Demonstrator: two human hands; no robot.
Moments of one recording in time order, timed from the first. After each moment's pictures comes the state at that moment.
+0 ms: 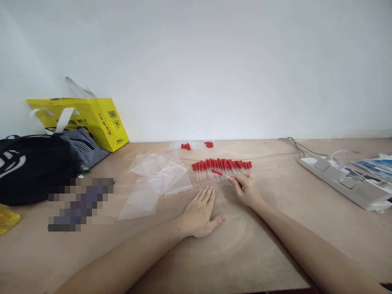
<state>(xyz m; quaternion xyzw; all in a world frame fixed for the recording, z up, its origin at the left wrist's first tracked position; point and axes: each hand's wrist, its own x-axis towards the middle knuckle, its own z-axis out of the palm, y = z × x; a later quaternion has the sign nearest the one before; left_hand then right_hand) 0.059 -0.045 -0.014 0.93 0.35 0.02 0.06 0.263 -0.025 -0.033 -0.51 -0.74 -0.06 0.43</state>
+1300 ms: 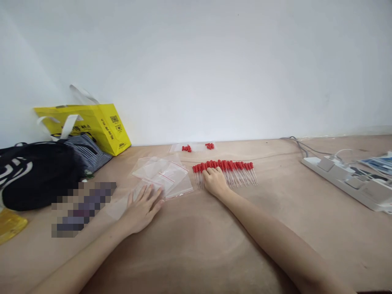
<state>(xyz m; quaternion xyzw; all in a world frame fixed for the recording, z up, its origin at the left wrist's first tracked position) -0.076 -0.019 0.006 0.79 0.61 -0.05 -0.06 0.182 0.036 -0.033 -0.54 -0.77 -0.22 0.25</state>
